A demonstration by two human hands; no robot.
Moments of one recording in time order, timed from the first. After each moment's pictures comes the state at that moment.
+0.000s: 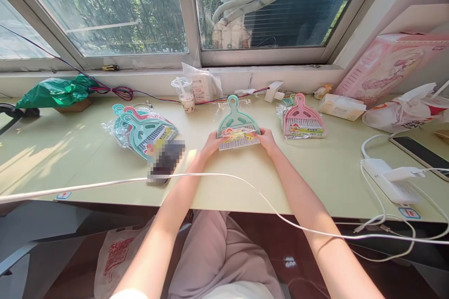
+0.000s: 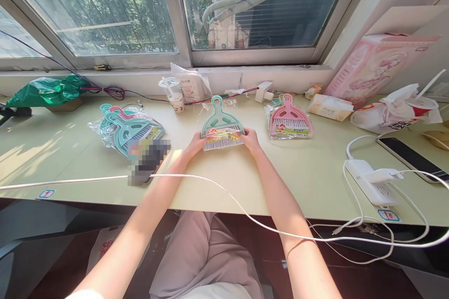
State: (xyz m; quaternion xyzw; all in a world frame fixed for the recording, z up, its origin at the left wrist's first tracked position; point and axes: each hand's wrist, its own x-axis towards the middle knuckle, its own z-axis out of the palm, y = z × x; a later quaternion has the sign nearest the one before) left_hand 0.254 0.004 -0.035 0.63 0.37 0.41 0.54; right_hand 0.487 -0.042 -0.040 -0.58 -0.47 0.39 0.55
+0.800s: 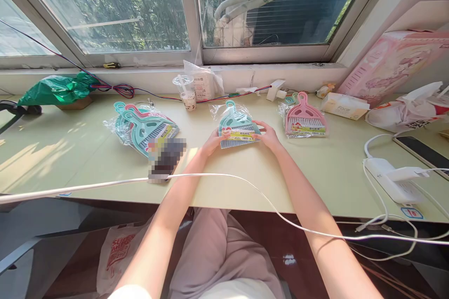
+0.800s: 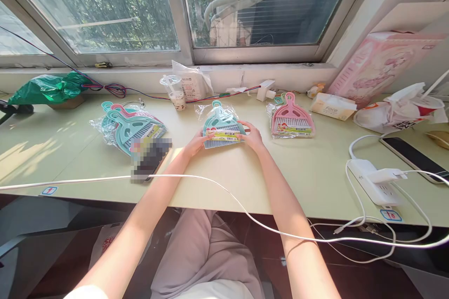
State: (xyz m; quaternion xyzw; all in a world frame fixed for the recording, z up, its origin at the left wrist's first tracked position) left_hand 0.249 -0.005 -0.023 0.53 0.29 0.36 0.71; right_hand 0.500 -0.046 -0.035 -0.61 -0.57 0.28 0.47
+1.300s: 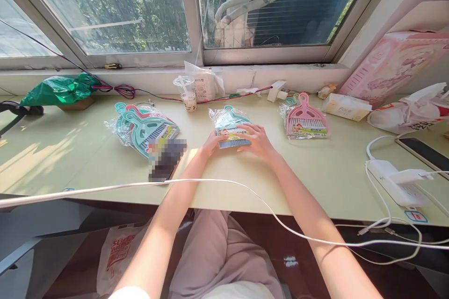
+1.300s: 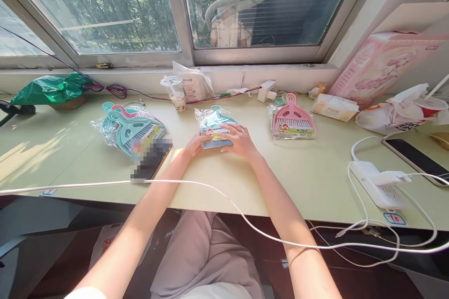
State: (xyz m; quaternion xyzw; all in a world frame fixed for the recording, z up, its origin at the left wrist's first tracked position) left_hand 0.249 -0.003 -0.022 0.49 0.34 0.39 0.70; right_hand 0.459 -0.068 -0.011 -0.49 -0.82 -0.02 0.29
